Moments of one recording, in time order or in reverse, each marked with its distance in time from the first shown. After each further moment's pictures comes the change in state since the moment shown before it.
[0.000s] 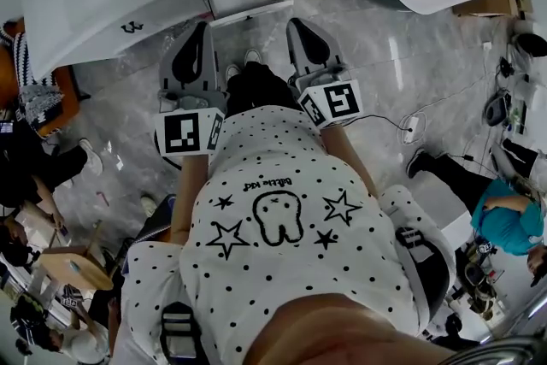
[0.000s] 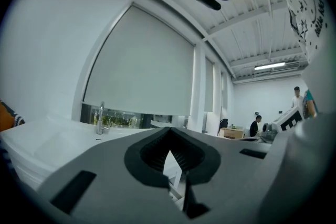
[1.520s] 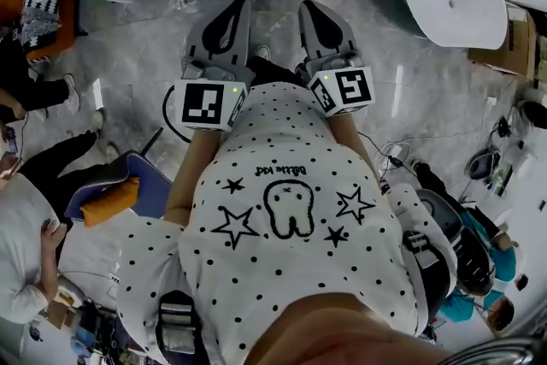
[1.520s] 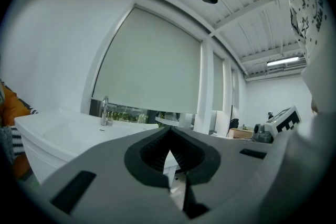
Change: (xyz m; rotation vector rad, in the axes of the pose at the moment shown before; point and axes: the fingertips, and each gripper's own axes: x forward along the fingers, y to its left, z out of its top) left arm 0.009 -0.076 -0.036 -0.038 0.014 0.128; right arm -0.014 -0.028 -0.019 -0.024 0.051 0.245
